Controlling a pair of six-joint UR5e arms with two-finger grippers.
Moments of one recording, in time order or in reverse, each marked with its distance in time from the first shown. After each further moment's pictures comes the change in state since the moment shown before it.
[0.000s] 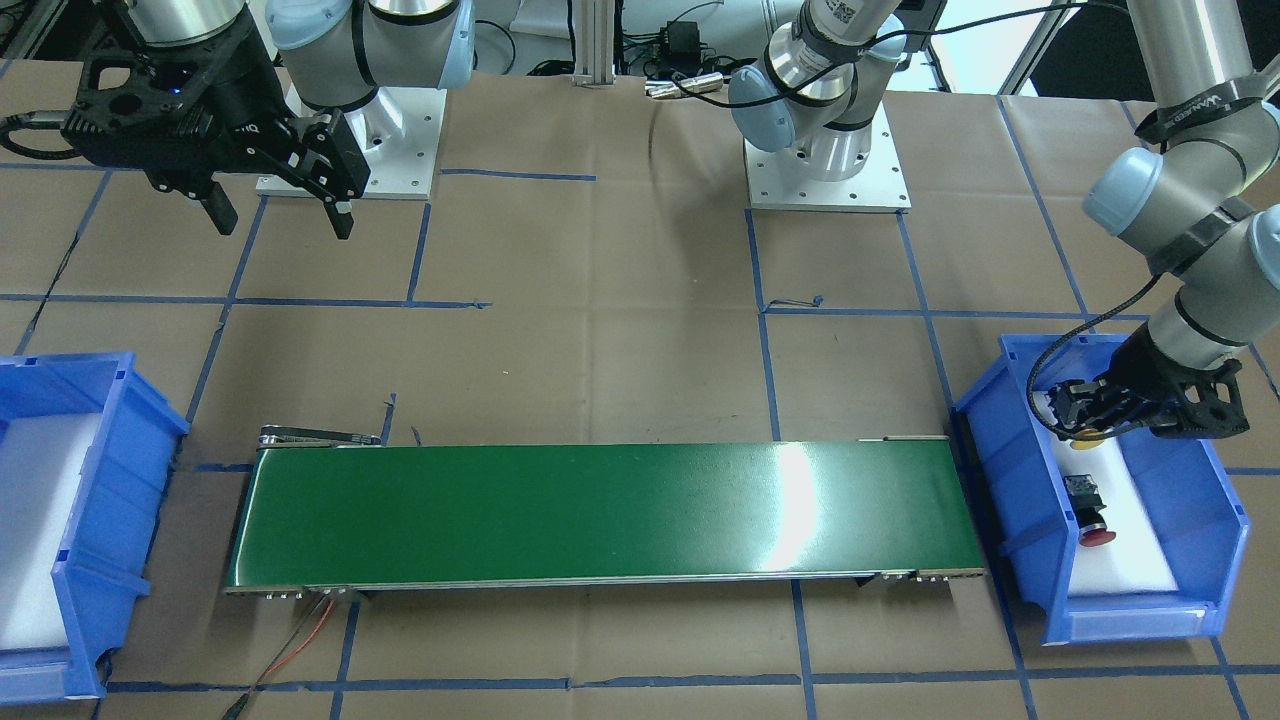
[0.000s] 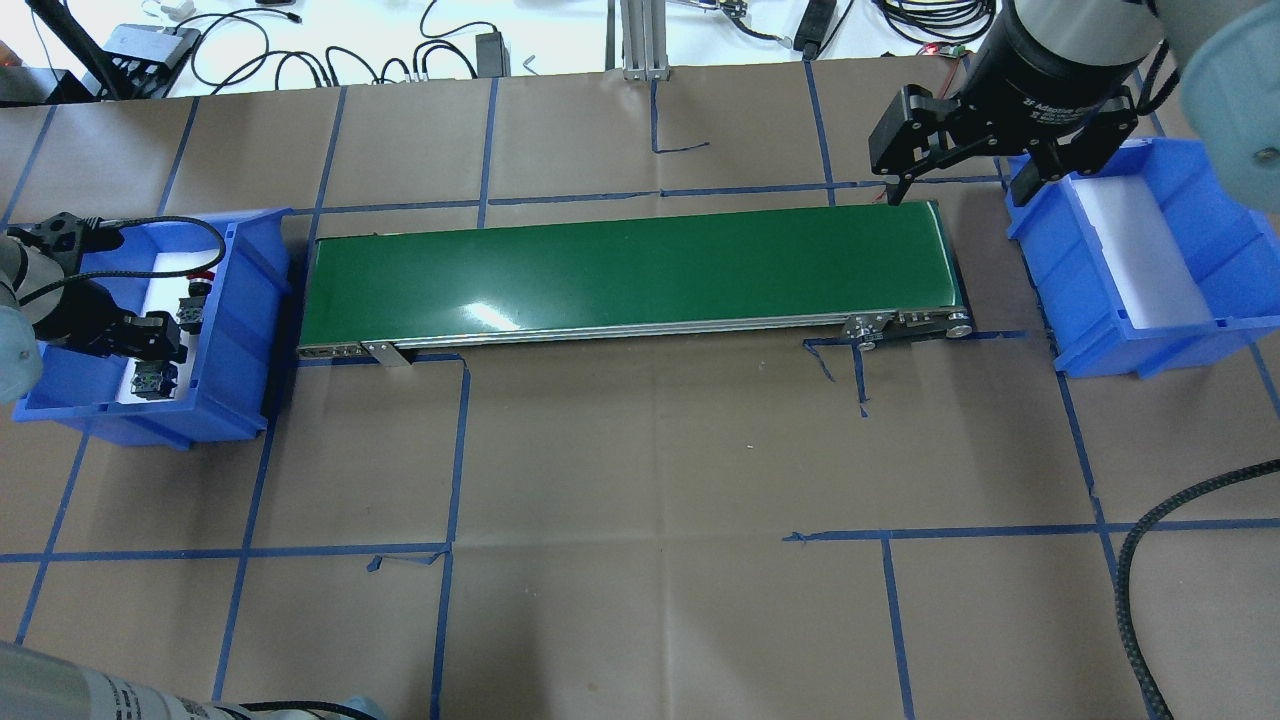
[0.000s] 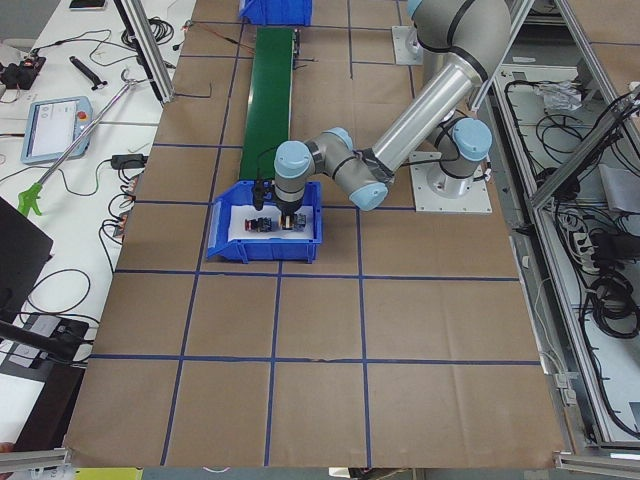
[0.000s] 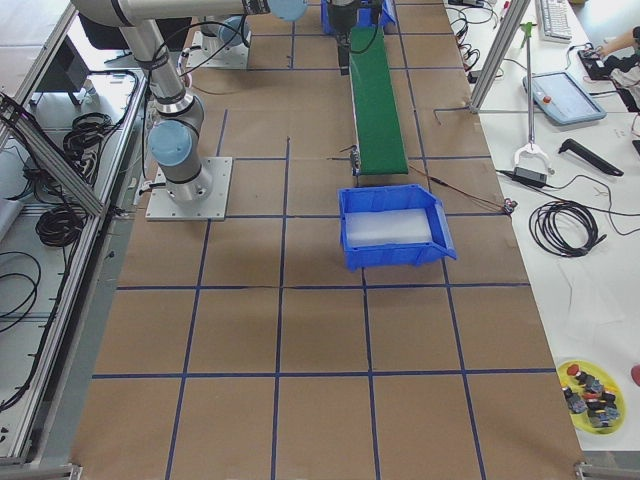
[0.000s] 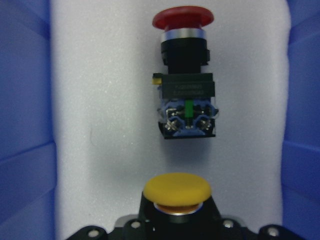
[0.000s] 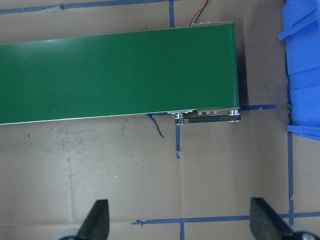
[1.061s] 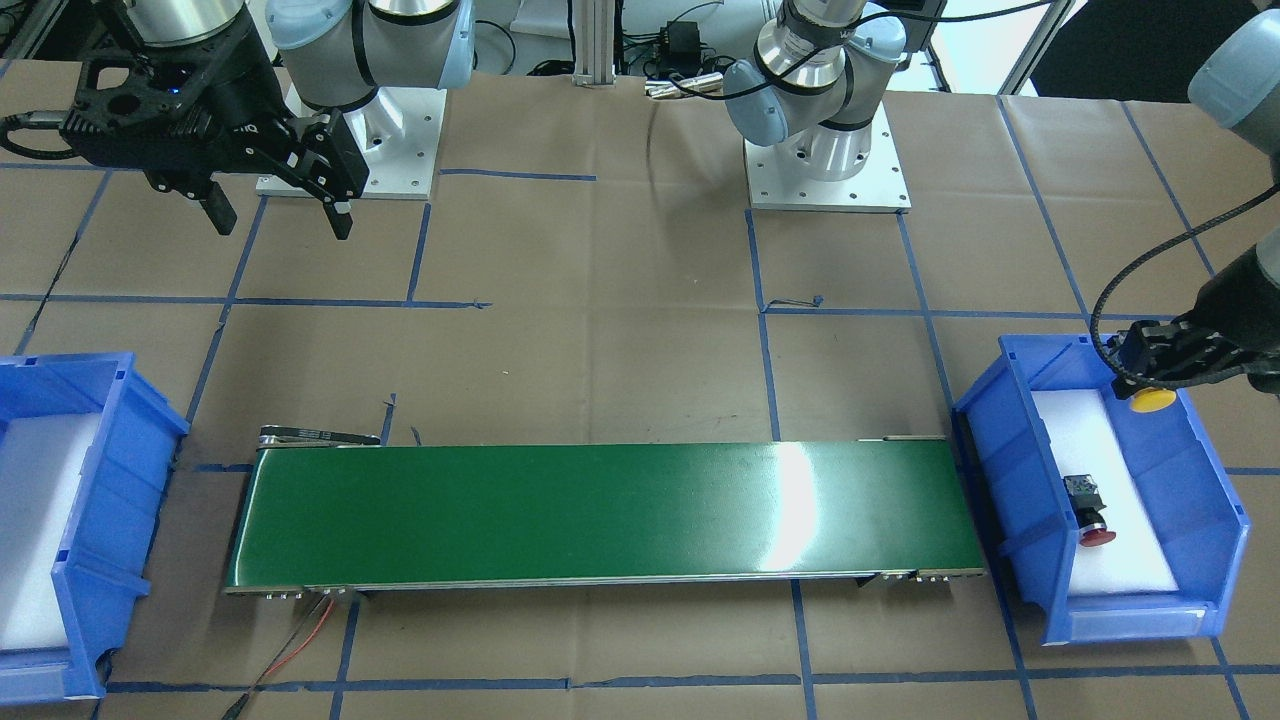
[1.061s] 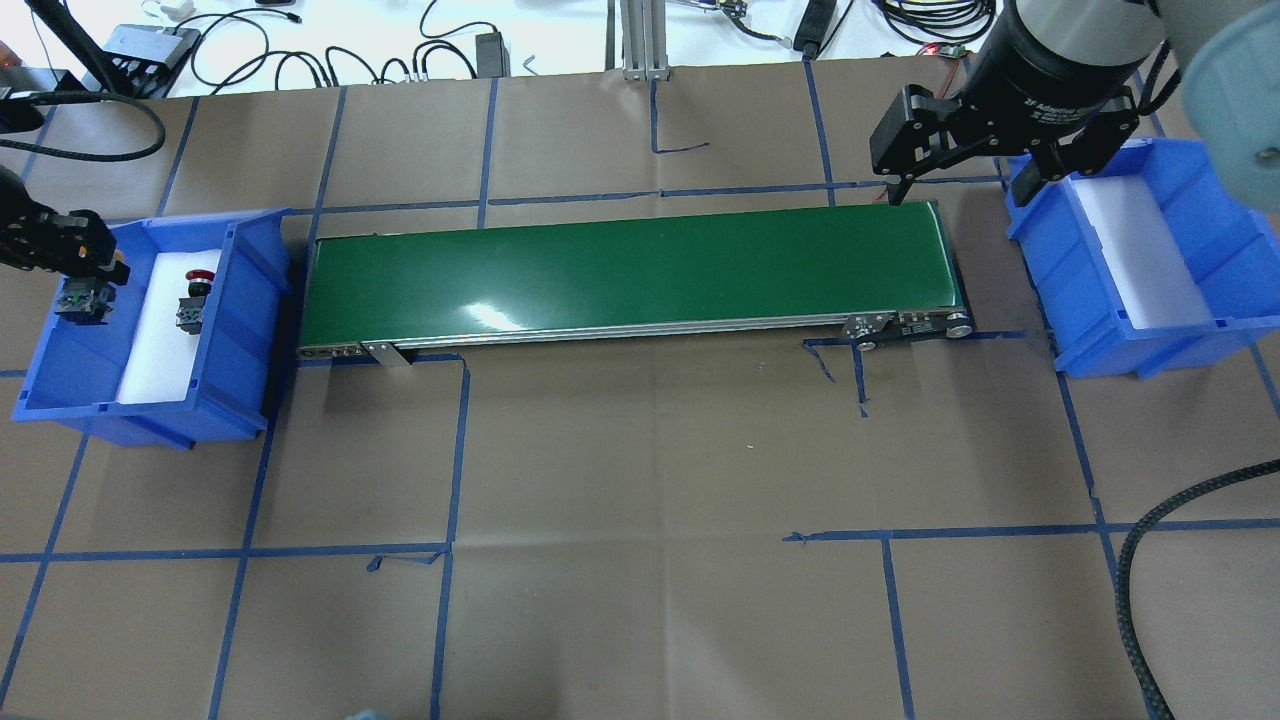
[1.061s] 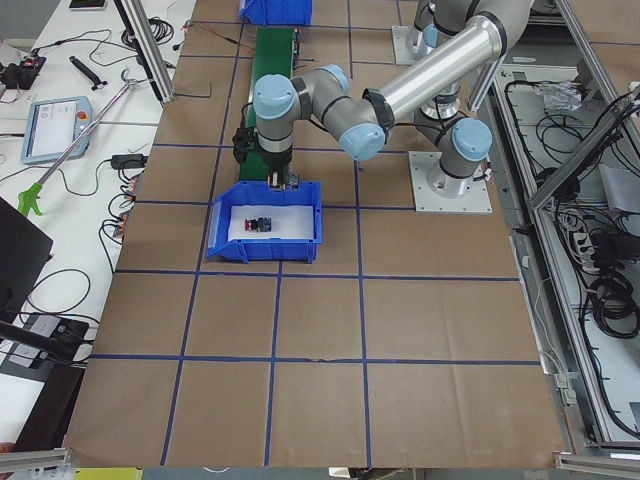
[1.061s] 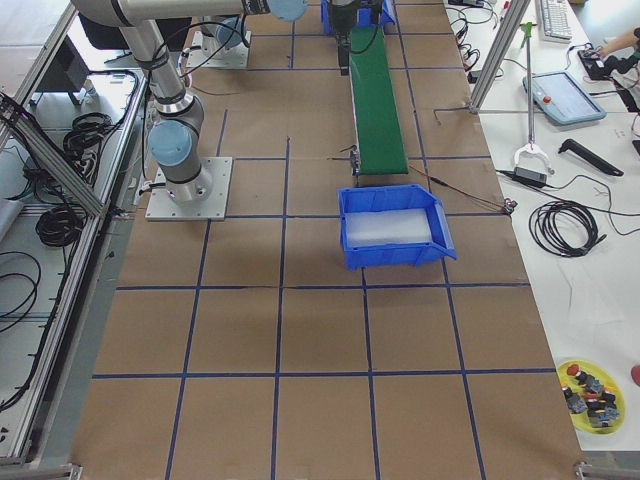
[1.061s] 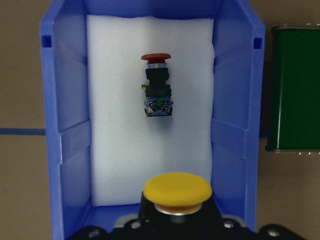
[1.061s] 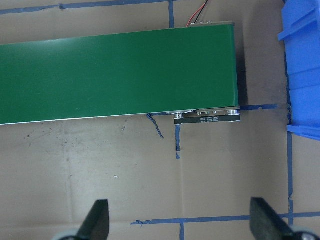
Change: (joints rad) left arm -0.120 0.077 0.285 -0.397 0.009 -0.035; right arm -0.002 0.000 0.000 0.000 0.000 -0.001
